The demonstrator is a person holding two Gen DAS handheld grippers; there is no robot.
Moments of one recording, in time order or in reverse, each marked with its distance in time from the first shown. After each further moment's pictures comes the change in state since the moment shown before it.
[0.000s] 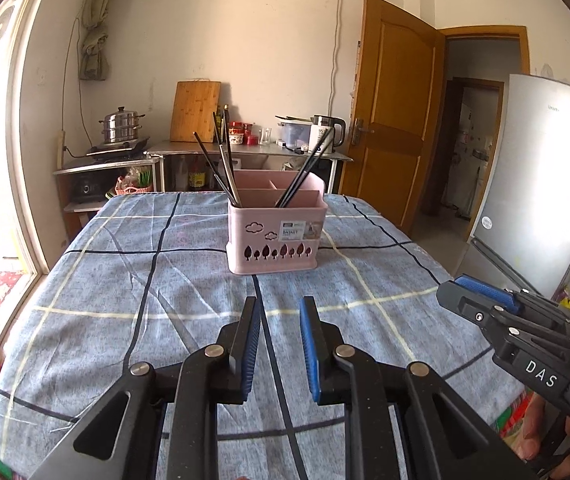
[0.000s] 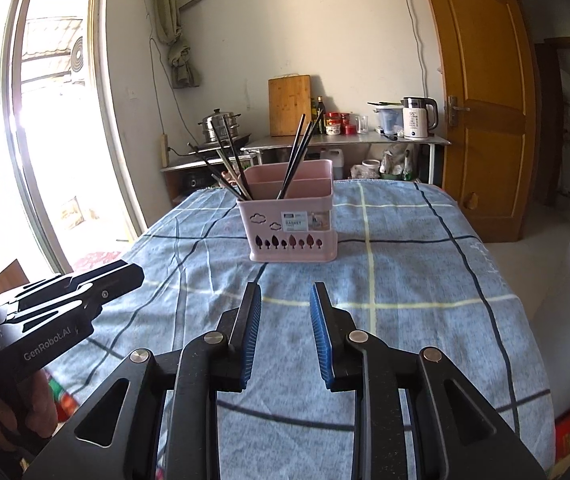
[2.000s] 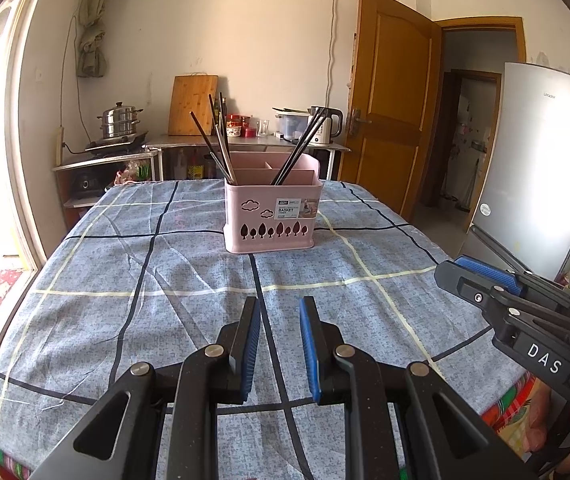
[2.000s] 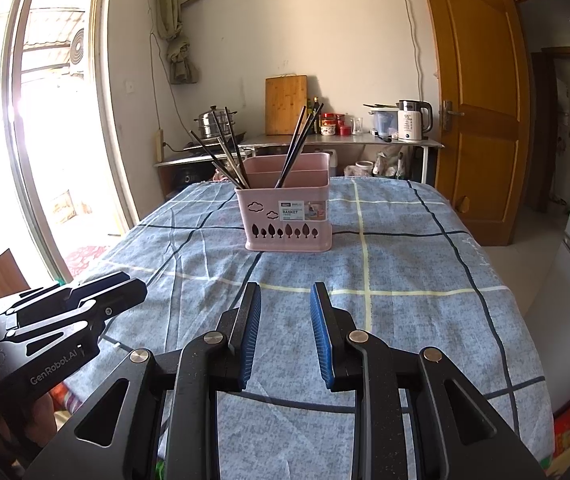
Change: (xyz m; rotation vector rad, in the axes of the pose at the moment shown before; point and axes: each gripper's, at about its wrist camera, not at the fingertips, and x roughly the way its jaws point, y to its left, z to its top) left arm -0.001 -0.009 -0.024 0.007 0.022 0.005; right arm -0.004 0.007 -0.015 -0.018 -0.002 -0.030
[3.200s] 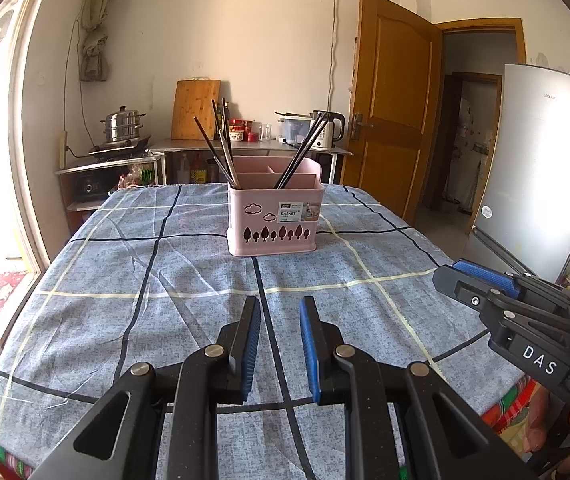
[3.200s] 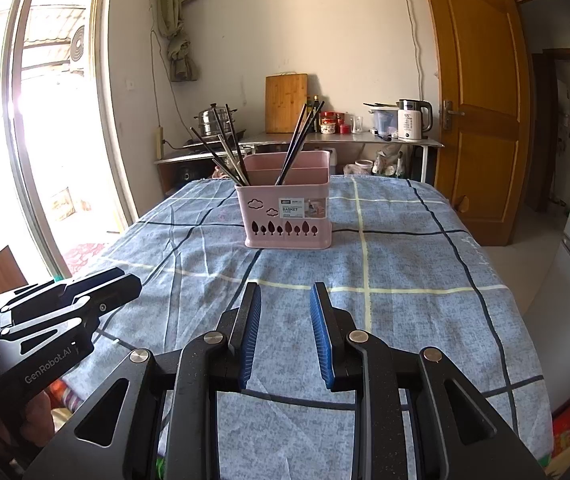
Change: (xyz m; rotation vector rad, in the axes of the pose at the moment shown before) left arm -0.005 0.001 -0.002 0.001 -0.021 0.009; right arm 0.001 0.001 -0.001 -0.006 0.007 -0.004
